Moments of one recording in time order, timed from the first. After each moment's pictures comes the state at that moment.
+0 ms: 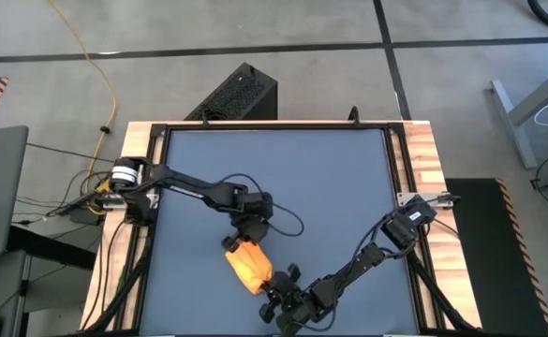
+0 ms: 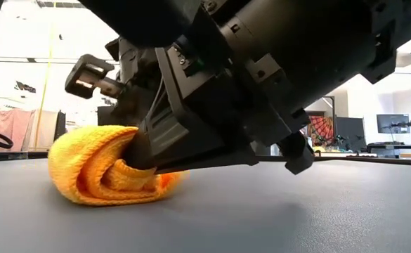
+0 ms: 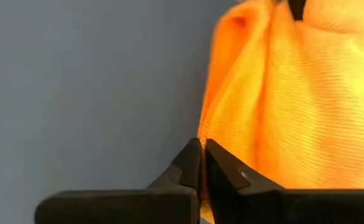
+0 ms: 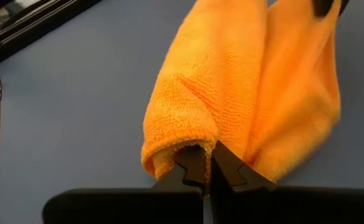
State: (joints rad) left arm -0.02 1.83 1.08 -0.38 0.44 0.57; right arm 0.65 2.33 1.58 -0.07 0.84 1.11
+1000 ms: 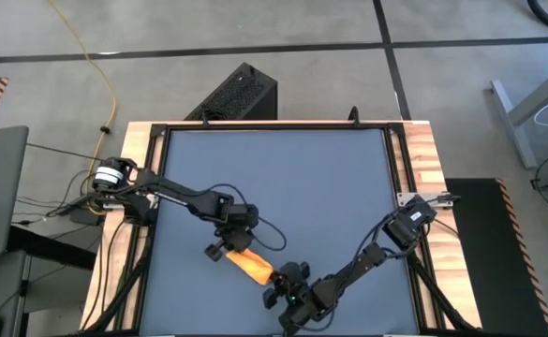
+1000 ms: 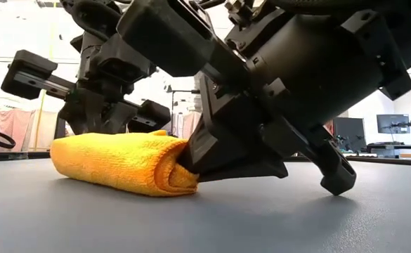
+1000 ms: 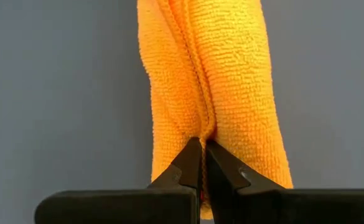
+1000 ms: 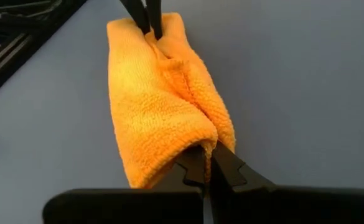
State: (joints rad) left arm -0.11 1.71 0.91 -0.36 0.40 0.51; right arm 0.66 2.33 1.58 -0.33 0.91 1.57
